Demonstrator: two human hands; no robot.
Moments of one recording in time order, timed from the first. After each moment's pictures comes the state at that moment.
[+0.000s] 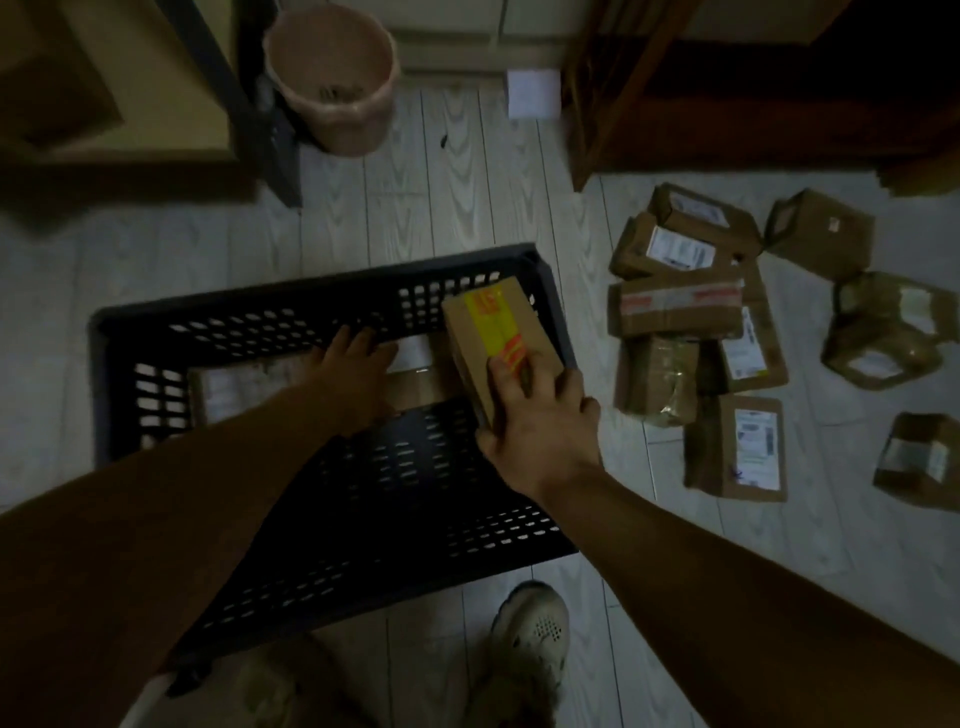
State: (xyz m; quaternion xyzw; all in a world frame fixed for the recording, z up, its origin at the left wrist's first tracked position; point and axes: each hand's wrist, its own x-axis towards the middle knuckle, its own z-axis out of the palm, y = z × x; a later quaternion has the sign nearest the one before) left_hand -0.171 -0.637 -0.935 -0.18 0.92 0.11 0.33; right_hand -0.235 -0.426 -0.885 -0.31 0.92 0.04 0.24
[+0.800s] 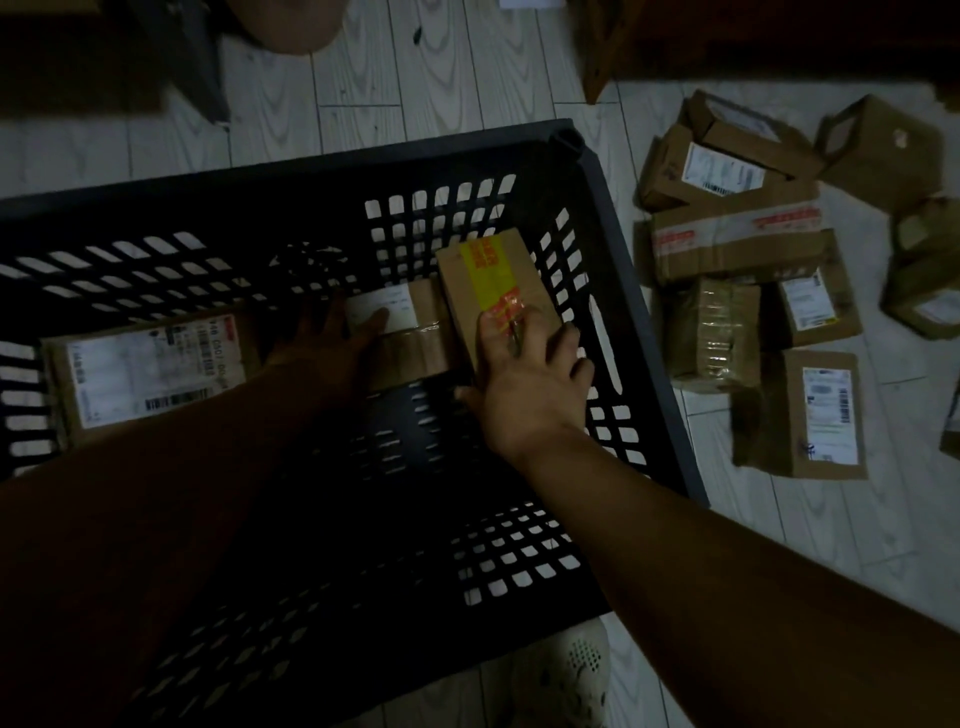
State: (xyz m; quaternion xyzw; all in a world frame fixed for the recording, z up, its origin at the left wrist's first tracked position) left_hand -0.173 -0.653 -1.107 -0.17 0.92 0.07 0.36; right_hand -0.238 -0.454 -1.025 -0.24 0.93 0.04 0.26
